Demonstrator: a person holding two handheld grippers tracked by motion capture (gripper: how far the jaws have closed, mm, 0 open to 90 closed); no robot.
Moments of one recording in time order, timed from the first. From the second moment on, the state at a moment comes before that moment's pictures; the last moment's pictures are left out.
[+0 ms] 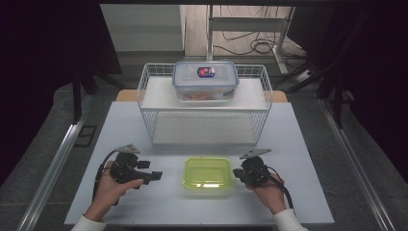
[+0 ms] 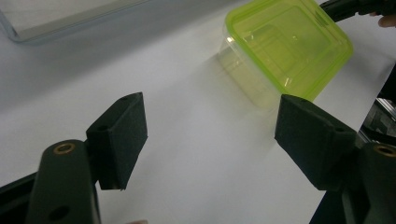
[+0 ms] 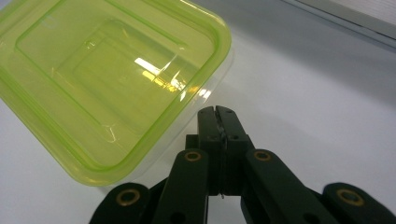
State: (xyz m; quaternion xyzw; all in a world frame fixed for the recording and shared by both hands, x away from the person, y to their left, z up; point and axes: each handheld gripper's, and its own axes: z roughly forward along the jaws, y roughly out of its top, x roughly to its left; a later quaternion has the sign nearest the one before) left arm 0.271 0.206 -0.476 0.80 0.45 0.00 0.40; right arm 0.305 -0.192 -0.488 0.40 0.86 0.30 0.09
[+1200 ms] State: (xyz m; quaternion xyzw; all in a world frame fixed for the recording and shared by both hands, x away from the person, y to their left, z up) left arm 0.272 0.197 -0.480 0.78 0.46 -0.02 0.41; right arm 0.304 -0.230 -0.471 0.45 0.80 0.40 0.03
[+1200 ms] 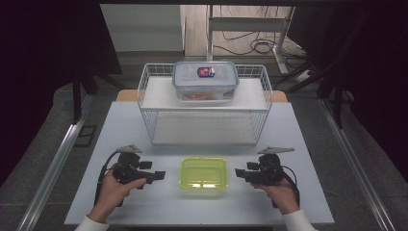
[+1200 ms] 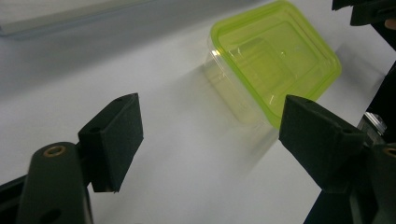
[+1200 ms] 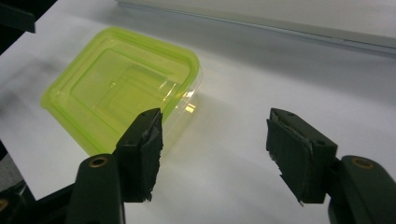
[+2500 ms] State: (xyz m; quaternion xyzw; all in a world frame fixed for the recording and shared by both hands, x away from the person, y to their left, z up) left arm 0.309 0.149 -0.514 0.75 0.49 -0.12 0.43; right arm 0.311 -0.209 -0.480 0.44 0.80 0.41 0.00
